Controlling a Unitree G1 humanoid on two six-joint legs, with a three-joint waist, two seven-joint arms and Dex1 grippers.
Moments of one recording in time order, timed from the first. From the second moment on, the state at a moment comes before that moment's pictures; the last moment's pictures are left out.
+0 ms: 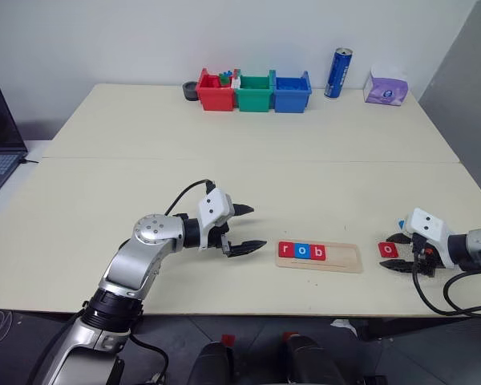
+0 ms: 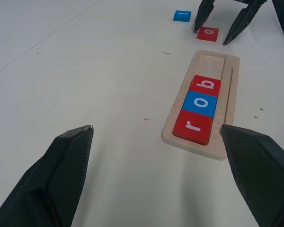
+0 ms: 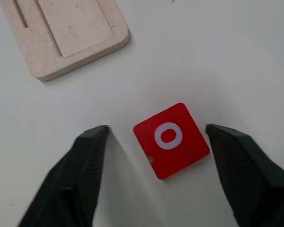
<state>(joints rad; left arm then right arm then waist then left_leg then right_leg) -0.41 0.54 -0.19 -0.09 -0.29 0.36 -1.00 -0.24 -1.04 0.06 0.15 0.18 0.32 1.19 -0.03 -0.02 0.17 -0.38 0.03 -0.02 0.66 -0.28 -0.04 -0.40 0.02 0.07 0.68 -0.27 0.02</state>
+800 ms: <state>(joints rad) -0.42 0.54 -0.19 -0.09 -0.27 0.37 -1.00 -0.29 -0.99 0.14 -0.26 0.24 0.53 1.16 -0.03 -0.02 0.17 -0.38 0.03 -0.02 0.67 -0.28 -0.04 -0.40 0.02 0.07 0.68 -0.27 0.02</state>
